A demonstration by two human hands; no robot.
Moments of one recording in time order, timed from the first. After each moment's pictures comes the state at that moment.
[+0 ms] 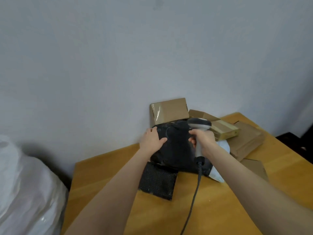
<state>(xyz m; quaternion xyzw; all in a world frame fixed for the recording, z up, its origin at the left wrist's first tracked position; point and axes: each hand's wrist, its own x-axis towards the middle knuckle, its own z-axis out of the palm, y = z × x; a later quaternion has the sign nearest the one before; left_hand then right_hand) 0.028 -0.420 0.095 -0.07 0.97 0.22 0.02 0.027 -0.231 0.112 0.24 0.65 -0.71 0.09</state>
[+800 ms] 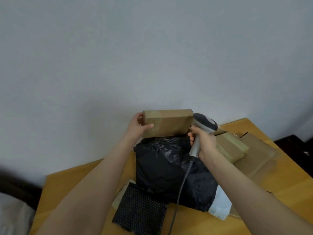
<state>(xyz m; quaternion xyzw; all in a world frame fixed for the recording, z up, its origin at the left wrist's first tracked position) -0.167 -0.446 0.079 -0.14 0.79 0.59 -0.02 -0.146 -0.224 0.078 0.29 0.54 -0.79 0.05</state>
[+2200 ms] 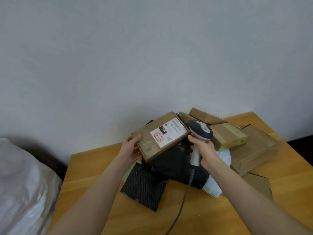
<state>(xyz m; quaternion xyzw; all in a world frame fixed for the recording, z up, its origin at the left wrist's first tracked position) -0.024 -0.432 0.055 -0.36 0.57 0.74 0.01 -0.048 -0.182 0.069 0.21 0.56 -0.79 0.16</state>
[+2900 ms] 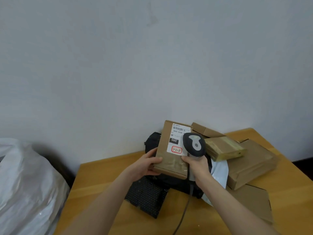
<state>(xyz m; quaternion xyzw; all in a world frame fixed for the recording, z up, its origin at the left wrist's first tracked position) 0.032 -0.385 0.096 -0.17 0.69 0.67 0.20 0.003 -0.186 0.081 0.14 0.64 -0.75 0.10</state>
